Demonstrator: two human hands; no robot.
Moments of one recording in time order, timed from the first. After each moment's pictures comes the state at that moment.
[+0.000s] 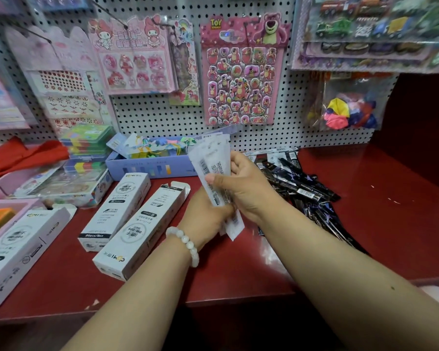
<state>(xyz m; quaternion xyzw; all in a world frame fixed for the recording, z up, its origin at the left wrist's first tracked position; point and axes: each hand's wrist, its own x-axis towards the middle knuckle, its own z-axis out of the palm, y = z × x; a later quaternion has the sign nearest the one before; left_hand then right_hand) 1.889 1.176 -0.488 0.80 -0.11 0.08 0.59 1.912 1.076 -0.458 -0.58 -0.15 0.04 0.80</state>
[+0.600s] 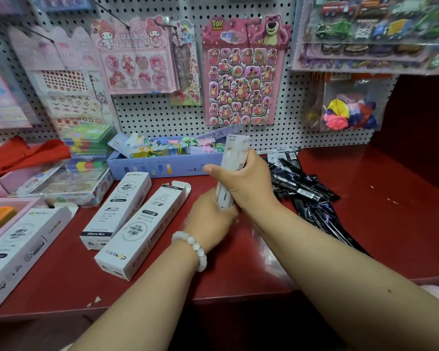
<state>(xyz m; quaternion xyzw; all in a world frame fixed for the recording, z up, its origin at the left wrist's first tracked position) 1.880 1.169 -0.487 0.86 -0.04 0.04 0.51 1.903 1.083 -0.446 -0.74 -0.06 -0.20 0.64</state>
